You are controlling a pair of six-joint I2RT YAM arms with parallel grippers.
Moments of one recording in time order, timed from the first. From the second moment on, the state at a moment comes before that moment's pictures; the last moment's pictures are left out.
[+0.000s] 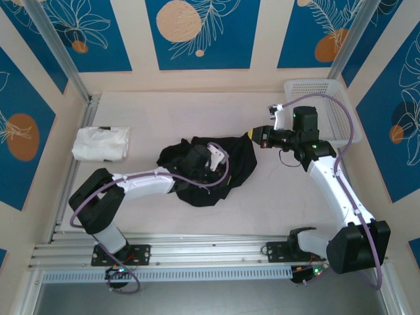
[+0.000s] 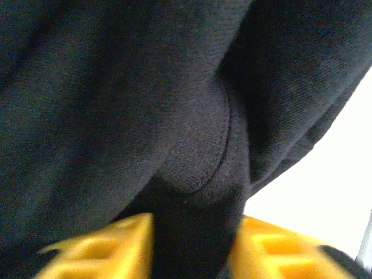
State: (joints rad) left arm -0.87 1.66 0.95 0.03 0.27 -0.30; right arm 0.14 1.18 1.05 -0.44 -0.72 0.34
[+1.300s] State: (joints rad) left arm -0.29 1.08 1.05 -0.01 0.21 -0.56; right arm 0.12 1.28 1.50 -0.42 -0.67 0.40
